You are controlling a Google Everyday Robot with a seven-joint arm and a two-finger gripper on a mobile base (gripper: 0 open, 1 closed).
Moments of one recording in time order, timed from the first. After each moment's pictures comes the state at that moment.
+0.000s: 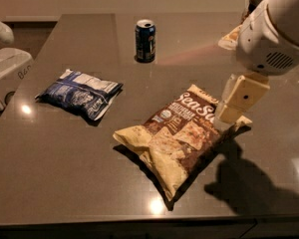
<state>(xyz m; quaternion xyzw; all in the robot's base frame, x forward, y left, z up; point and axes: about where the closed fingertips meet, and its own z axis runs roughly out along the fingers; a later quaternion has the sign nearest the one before) 0.449 -0.146 0.977 -0.62 0.75 0.00 0.24</state>
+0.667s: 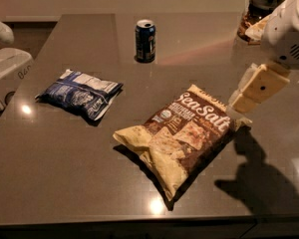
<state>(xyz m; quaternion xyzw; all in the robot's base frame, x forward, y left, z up) 0.456 -0.180 0.995 -0.55 0.79 -0.02 0.27</state>
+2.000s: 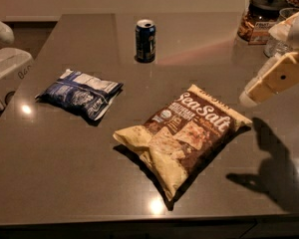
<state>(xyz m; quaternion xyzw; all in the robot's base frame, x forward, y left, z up) 0.467 -0.213 1.001 -0.48 0.82 0.02 0.31</state>
